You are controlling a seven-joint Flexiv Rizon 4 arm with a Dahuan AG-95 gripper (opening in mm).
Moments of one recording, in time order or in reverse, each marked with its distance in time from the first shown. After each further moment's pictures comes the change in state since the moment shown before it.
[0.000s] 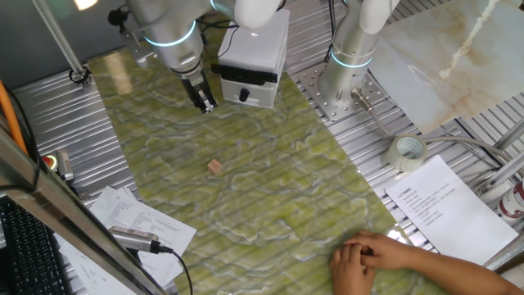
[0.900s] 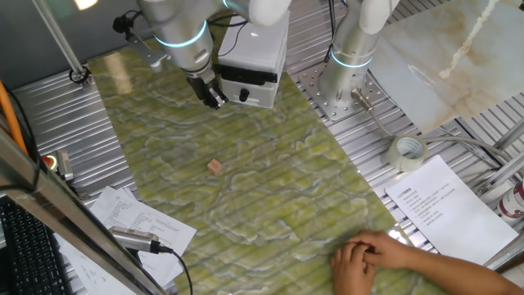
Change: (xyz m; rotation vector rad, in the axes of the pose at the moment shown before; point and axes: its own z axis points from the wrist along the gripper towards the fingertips) arm 0.018 0.003 0.001 0.066 0.034 -0.059
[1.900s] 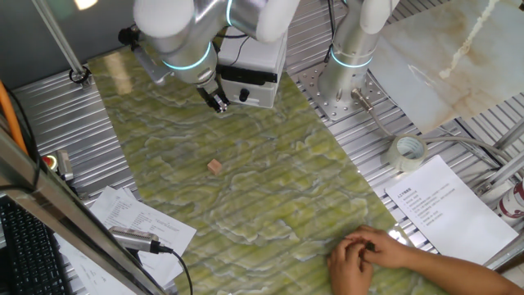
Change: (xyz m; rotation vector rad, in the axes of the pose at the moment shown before) arm 0.012 -0.005 0.010 0.095 0.080 -0.025
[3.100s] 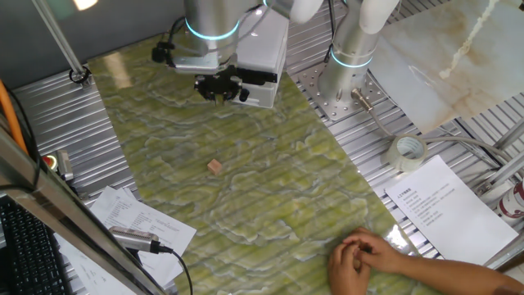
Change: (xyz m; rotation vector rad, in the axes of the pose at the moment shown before) arm 0.007 -0.002 0.002 0.047 -0.259 -0.969
